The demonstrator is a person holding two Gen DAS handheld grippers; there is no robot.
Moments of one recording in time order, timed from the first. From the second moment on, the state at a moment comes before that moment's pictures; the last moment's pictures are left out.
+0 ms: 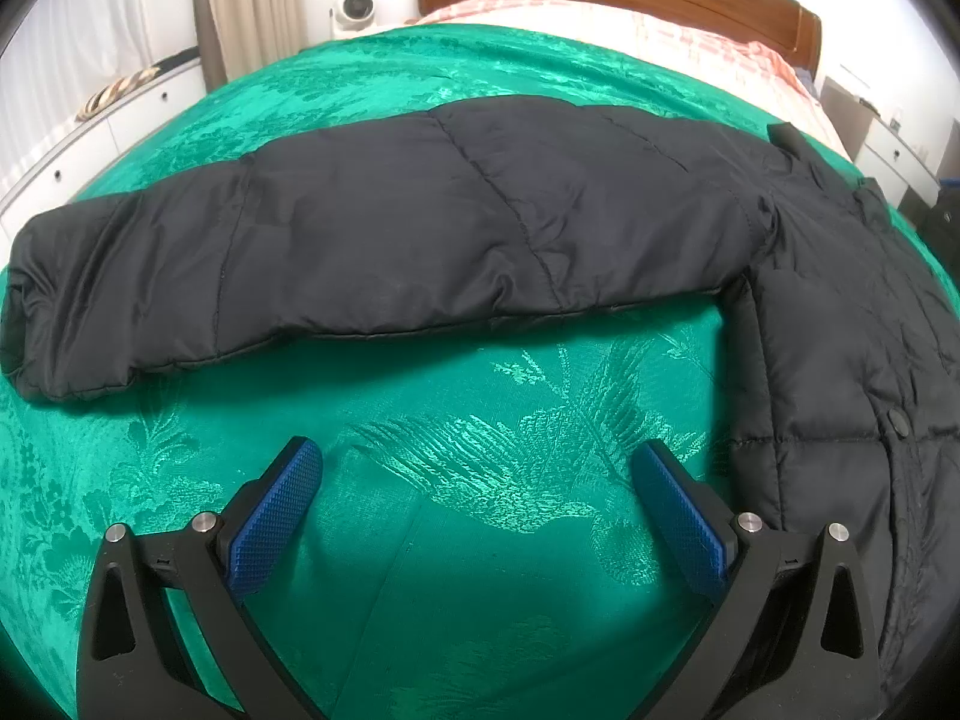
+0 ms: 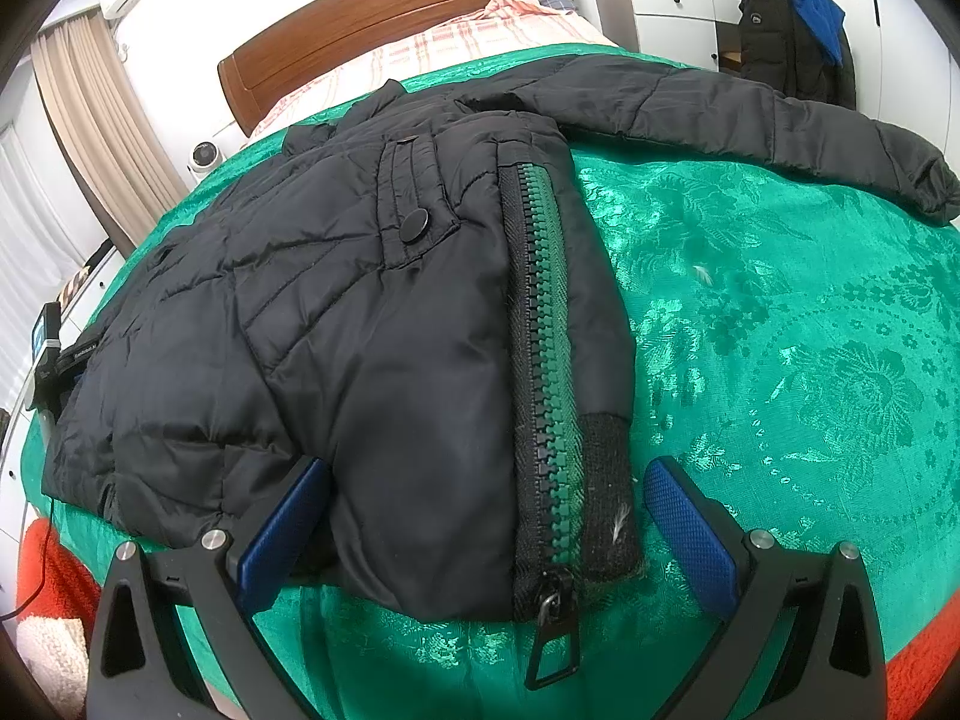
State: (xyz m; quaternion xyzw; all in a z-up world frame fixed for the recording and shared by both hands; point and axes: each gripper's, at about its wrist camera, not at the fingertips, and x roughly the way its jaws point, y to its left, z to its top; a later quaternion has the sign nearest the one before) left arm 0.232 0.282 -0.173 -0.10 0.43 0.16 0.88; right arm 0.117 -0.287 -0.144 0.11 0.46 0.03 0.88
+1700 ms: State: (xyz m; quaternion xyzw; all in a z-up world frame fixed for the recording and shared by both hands) left arm 0.230 0.282 -0.172 -0.10 0.42 0.16 0.89; right arm 0.355 -0.415 0.105 0.15 0.26 -0.01 0.95
